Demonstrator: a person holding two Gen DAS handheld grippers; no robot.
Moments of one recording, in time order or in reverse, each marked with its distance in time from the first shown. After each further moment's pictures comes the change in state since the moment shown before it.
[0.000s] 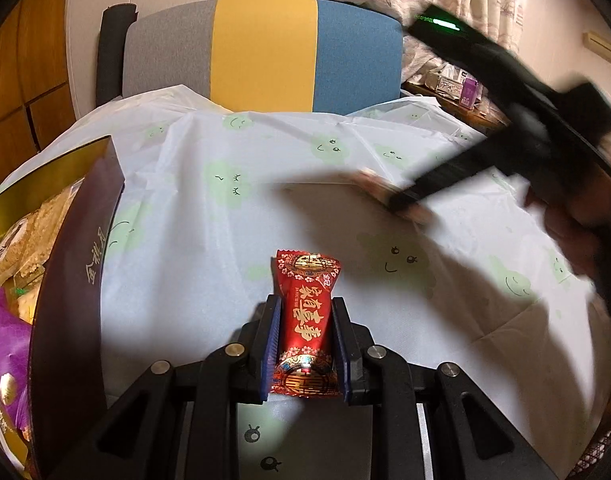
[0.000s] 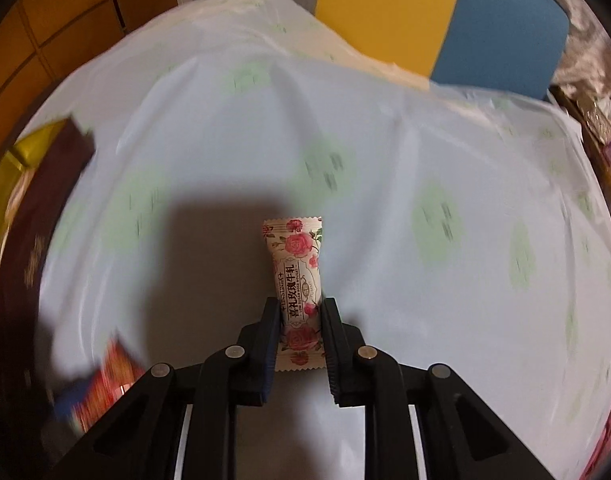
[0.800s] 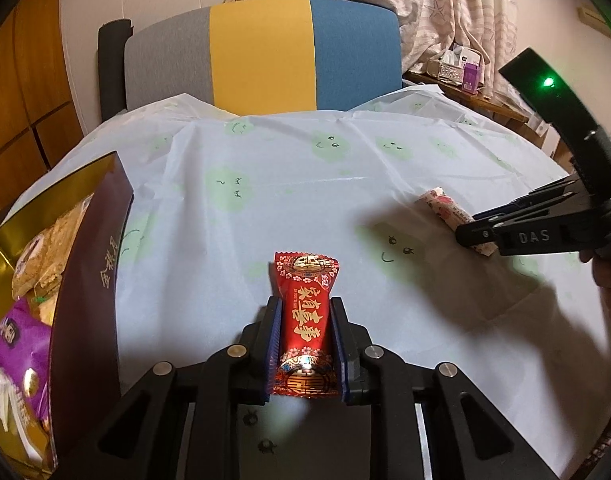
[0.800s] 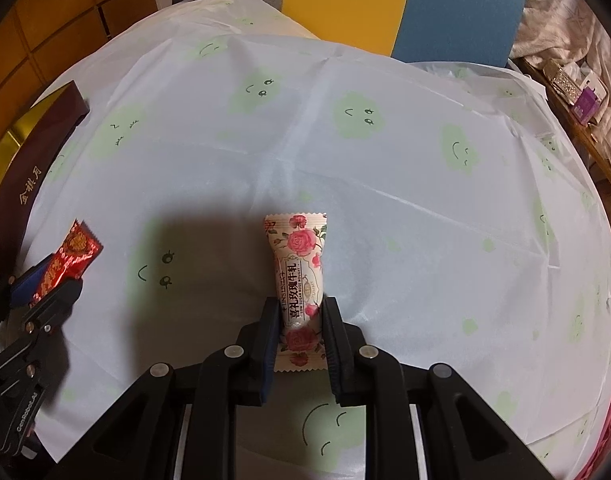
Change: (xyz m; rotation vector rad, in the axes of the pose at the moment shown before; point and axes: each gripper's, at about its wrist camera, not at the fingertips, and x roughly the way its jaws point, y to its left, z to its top) left arm -0.008 -0.016 0.000 0.056 0.011 0.069; right arm -0.020 -0.024 -0.084 0.065 -0.033 -0.037
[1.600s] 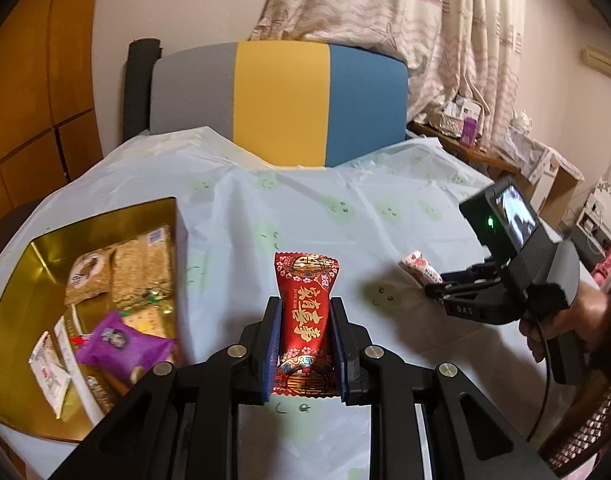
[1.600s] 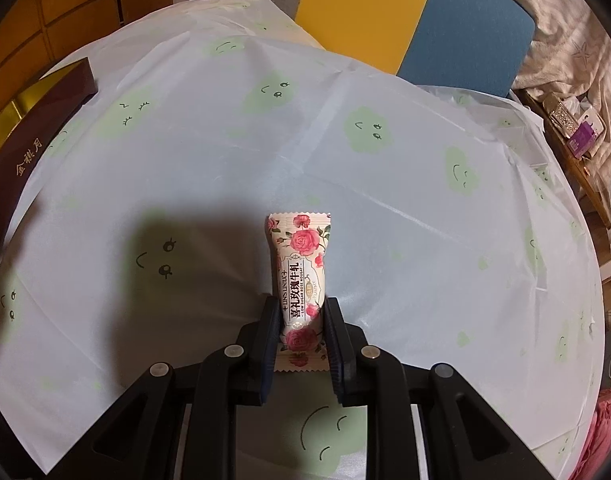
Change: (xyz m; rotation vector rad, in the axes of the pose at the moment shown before) left arm -0.093 0.031 0.015 -0.091 -0.133 -0.018; right arm 0.001 0.006 -0.008 -0.100 -0.050 -0.067
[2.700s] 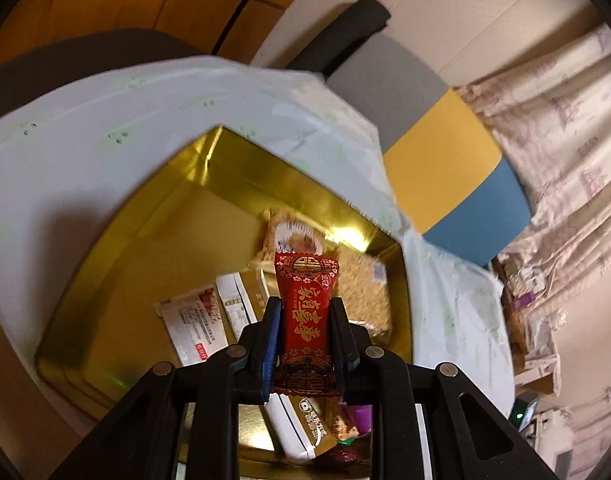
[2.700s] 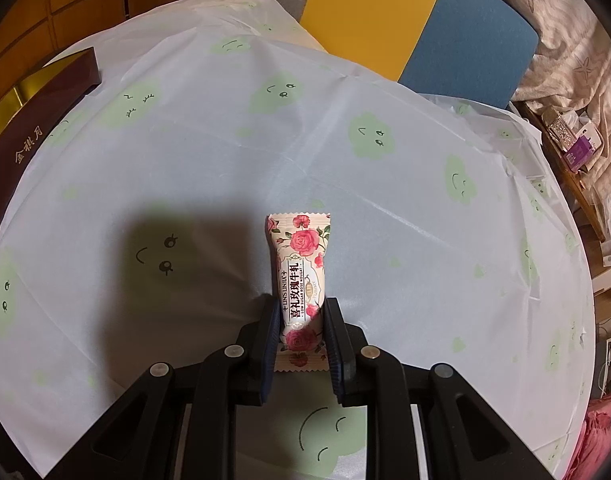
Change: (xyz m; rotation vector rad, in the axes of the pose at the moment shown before) left arm -0.034 0.250 -0.012 -0.760 0.071 0.058; right arm -0.002 0.013 -0.001 -0.028 -0.008 -0.037
